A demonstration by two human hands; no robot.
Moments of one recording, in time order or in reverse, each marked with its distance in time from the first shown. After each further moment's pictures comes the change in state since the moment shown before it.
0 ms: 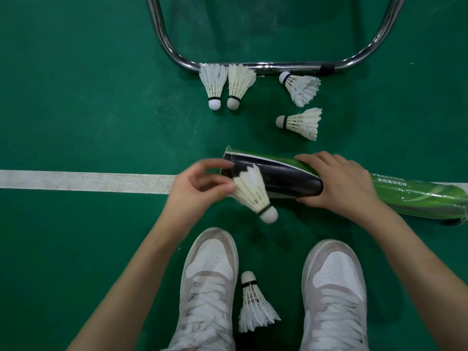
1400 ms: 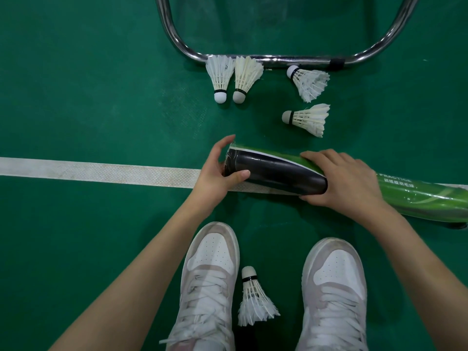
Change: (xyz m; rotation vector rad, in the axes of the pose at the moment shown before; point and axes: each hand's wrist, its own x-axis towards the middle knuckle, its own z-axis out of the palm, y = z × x) left_hand 0.043 -0.041 0.015 0.031 0.012 -0.047; right_hand -0.001 0.002 0.002 -0.017 0.009 -0.009
